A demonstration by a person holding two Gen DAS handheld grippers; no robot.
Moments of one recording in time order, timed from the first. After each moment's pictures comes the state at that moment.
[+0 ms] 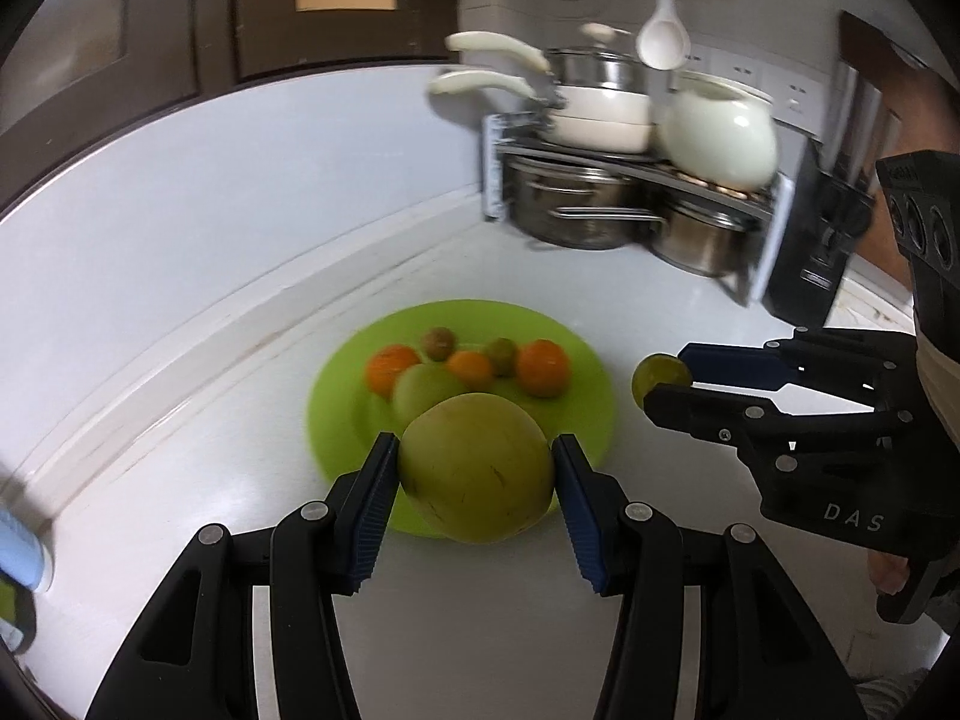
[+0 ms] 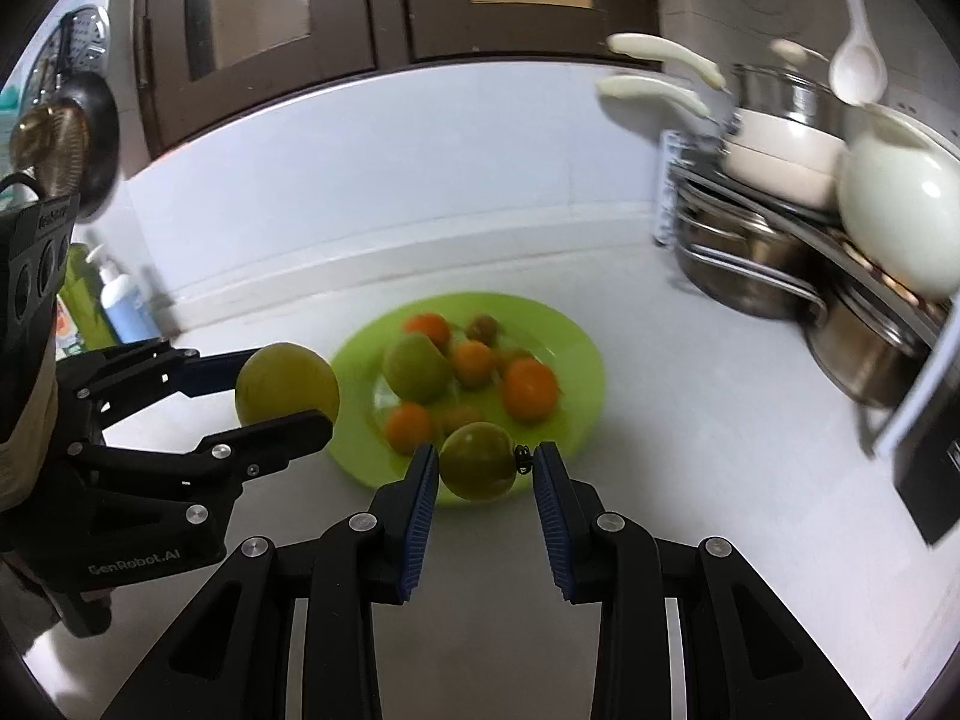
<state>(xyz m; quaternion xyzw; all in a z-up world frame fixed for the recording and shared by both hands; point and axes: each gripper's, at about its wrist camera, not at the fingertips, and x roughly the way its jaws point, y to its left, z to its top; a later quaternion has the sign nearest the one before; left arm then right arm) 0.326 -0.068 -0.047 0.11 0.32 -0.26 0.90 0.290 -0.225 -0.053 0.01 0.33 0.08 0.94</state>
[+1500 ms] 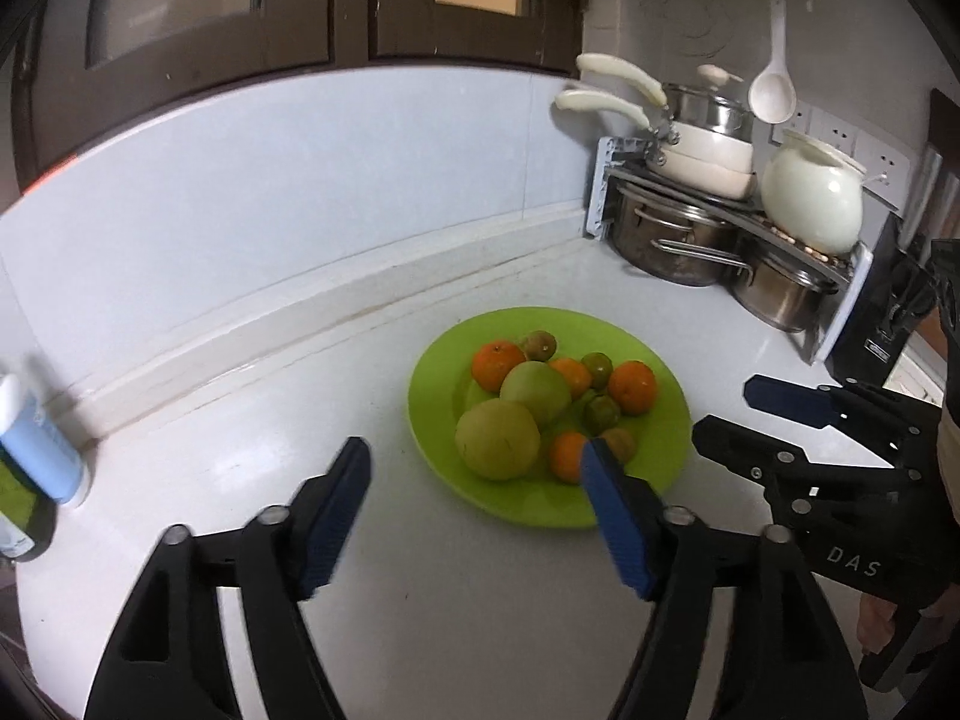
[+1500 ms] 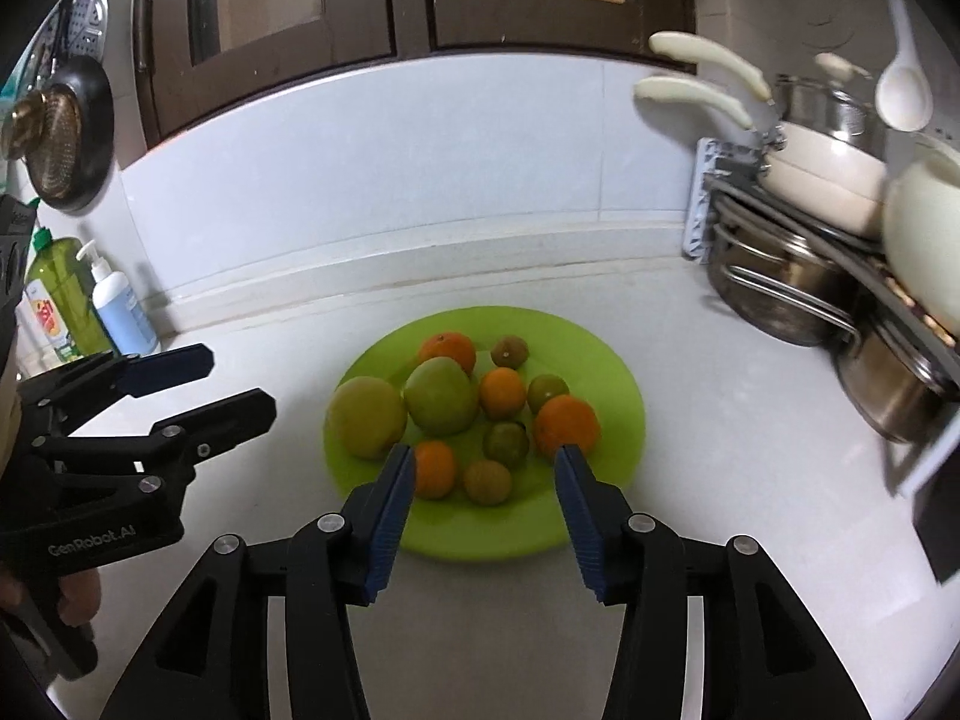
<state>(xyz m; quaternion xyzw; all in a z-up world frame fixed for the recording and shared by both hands) 0.319 -0.030 -0.038 0.05 0.33 -0.17 0.93 0.298 -0.200 -0.049 0.01 0.34 0.07 0.94</state>
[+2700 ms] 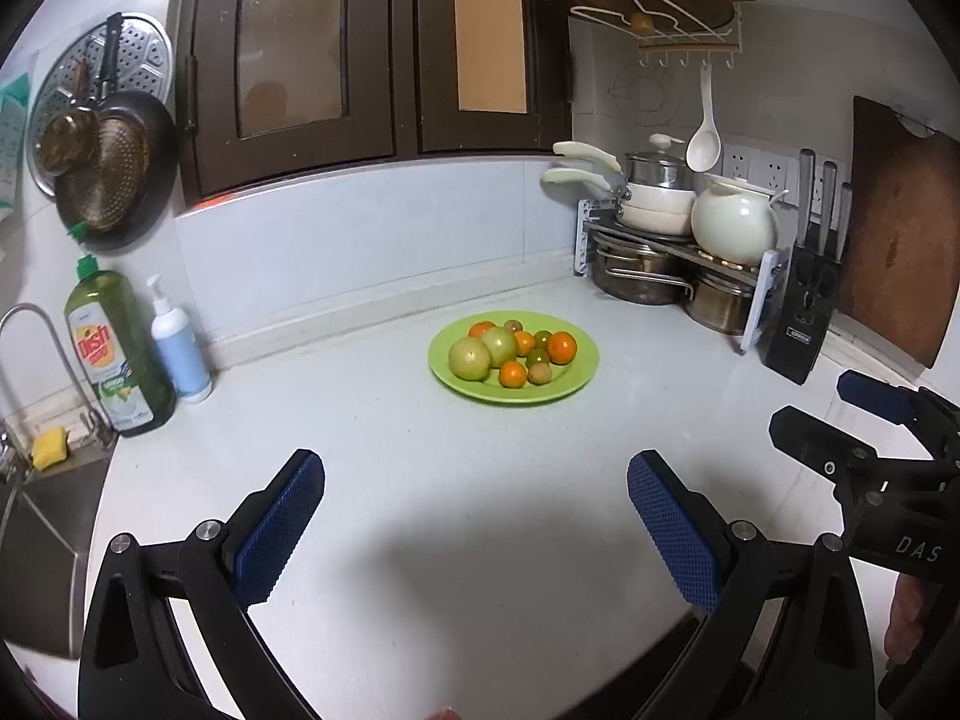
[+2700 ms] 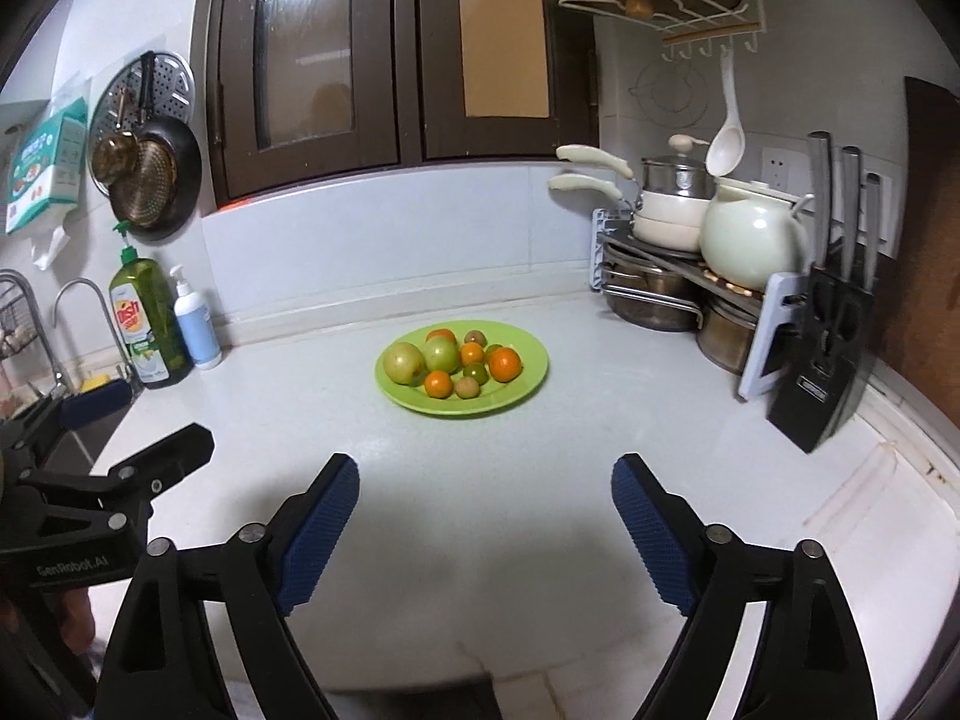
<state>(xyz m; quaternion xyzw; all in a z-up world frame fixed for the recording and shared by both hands) 0.071 -0.038 0.005 0.04 0.26 -0.09 0.96 0.059 -0.230 0.003 0.01 0.25 0.03 0.97</state>
